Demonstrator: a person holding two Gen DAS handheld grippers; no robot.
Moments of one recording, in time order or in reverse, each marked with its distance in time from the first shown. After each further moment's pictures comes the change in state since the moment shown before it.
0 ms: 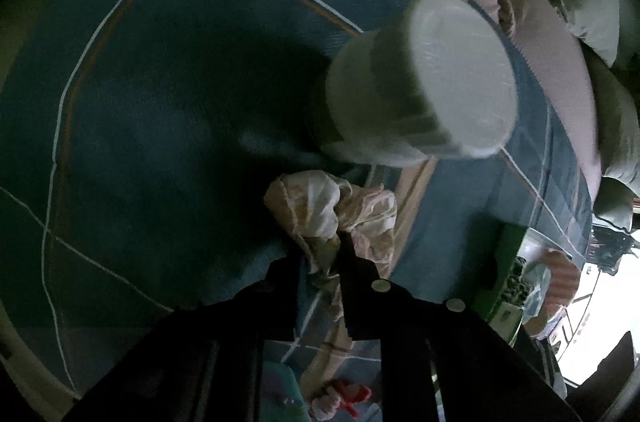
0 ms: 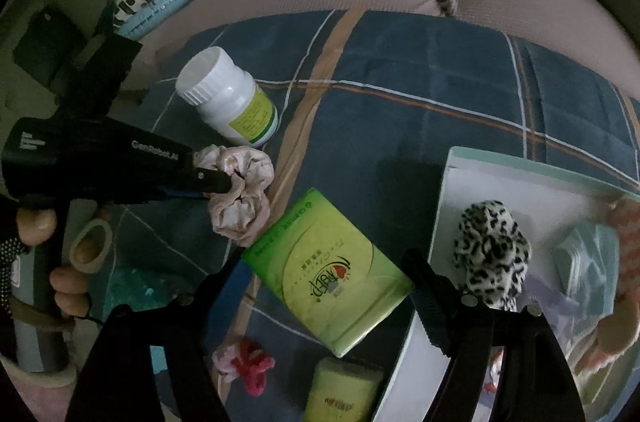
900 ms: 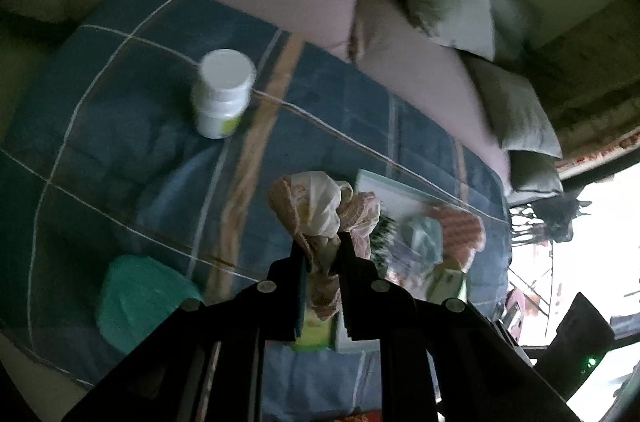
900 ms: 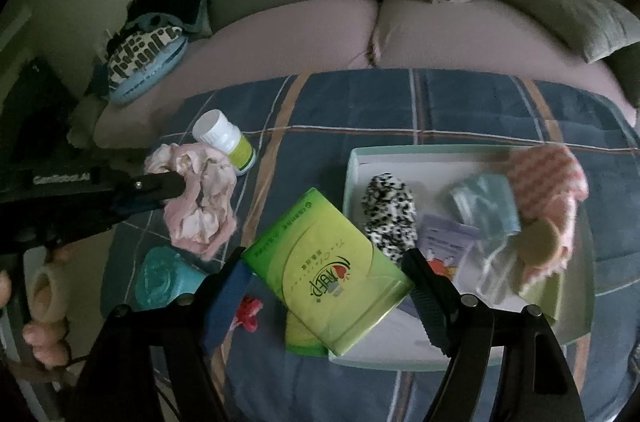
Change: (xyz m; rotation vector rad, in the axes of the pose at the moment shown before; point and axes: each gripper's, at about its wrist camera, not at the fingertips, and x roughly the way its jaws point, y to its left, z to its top) left arm -0.102 -0.073 -0.134 0.181 -0.289 -0.245; right arm -0.123 -0.032 -0.072 0.117 -0.227 -0.083
